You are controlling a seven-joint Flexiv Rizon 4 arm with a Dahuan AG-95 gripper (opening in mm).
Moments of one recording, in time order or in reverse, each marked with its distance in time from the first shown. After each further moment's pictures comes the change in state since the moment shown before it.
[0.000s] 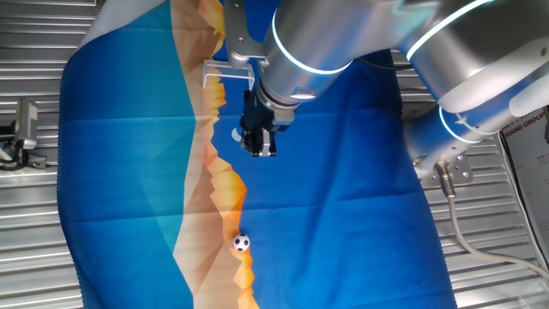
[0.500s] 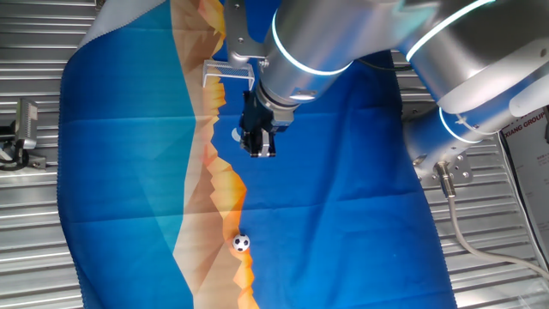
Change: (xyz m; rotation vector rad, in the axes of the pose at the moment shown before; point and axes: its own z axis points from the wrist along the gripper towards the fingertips) arm -0.002 0.001 0.001 0.000 -0.002 0.006
